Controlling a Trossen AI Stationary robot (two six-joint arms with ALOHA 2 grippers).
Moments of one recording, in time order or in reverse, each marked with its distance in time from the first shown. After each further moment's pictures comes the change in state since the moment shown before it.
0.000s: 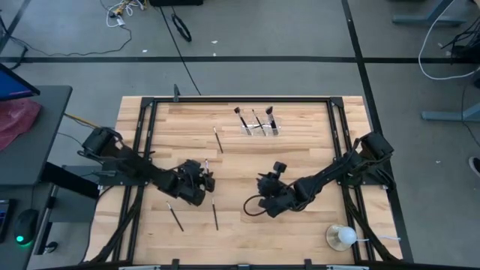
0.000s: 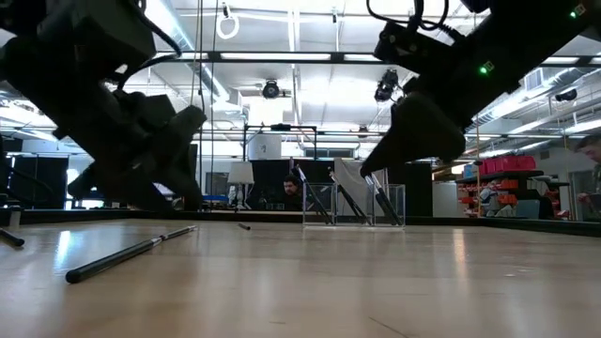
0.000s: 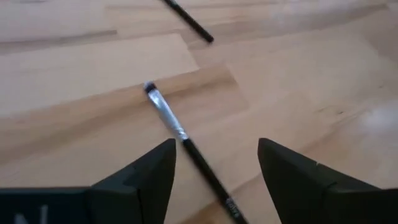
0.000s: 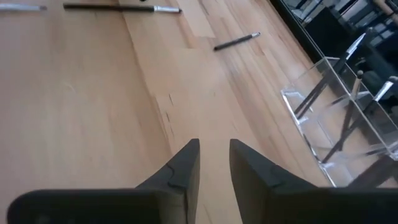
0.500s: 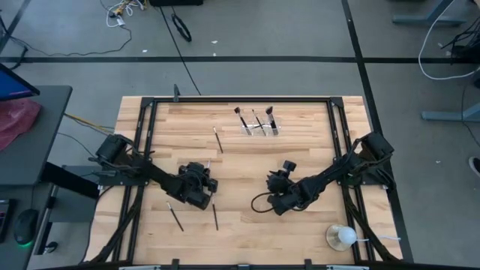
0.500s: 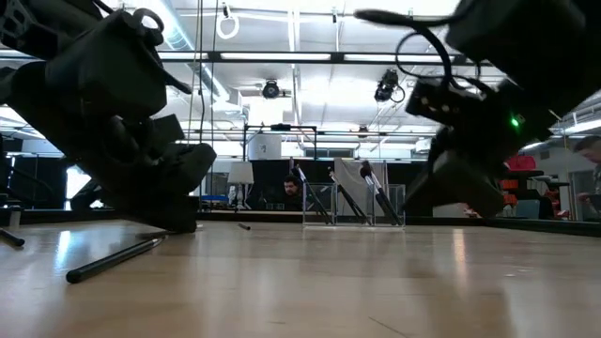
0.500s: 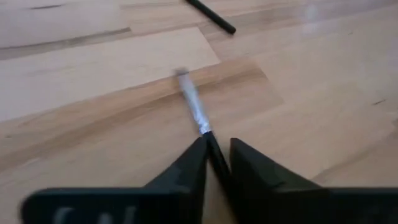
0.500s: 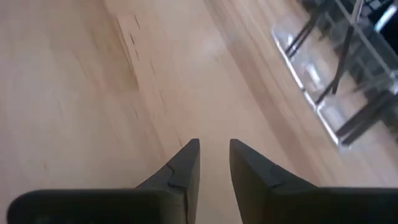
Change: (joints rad) left arm -0.001 0.210 0.076 -0.093 -0.032 -0.063; right arm 0.006 -0.001 -0.152 -0.031 -0.001 0.160
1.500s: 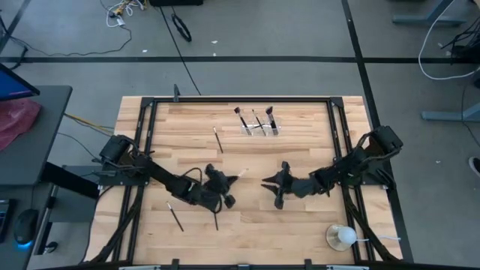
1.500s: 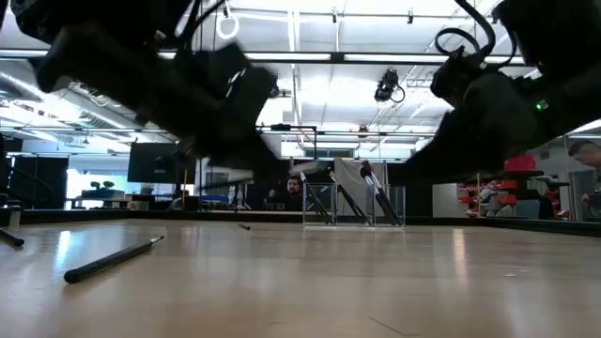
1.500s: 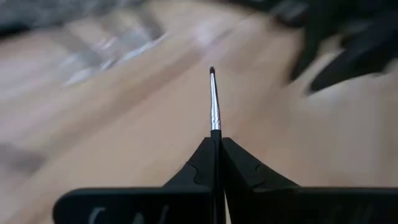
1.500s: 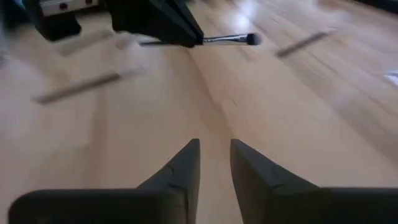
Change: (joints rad) left arm 0.015 0.002 0.107 0.653 -0.029 0.923; right arm -0.043 -0.121 -0.390 1.010 -0.311 -0.195
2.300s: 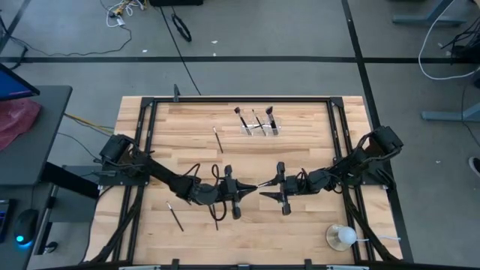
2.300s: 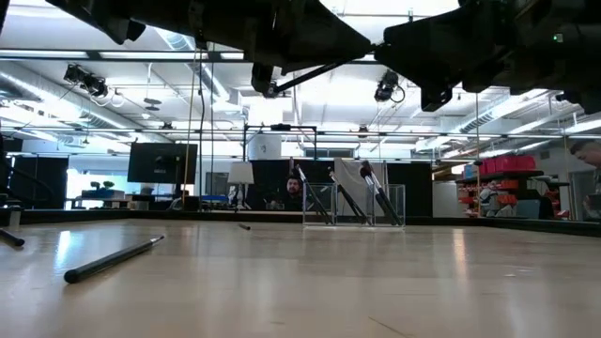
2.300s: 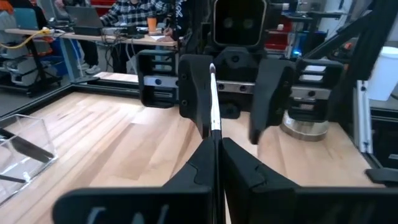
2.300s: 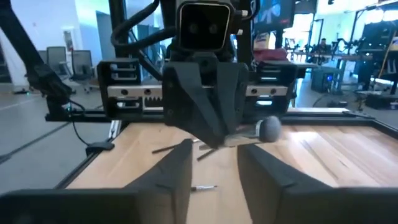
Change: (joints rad) left arm 0.013 -0.003 0.126 0.366 0.263 0.489; right arm 0.012 0.000 -0.038 0.596 -0.221 -0.391
